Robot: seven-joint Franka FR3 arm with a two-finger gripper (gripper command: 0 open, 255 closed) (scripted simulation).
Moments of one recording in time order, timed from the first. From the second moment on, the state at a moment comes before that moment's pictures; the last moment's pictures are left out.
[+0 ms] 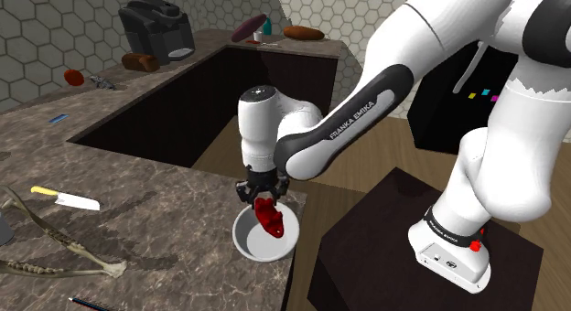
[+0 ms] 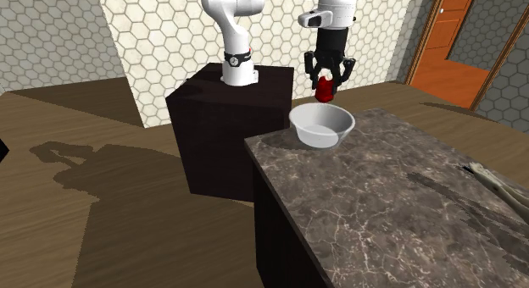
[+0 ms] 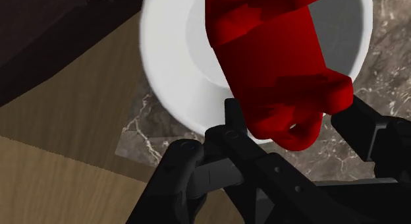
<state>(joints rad) 0.50 0.14 0.26 -2.24 -0.04 2.38 1.31</state>
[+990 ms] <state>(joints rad) 0.52 0.28 0.24 -2.28 -0.11 2.55 1.35</state>
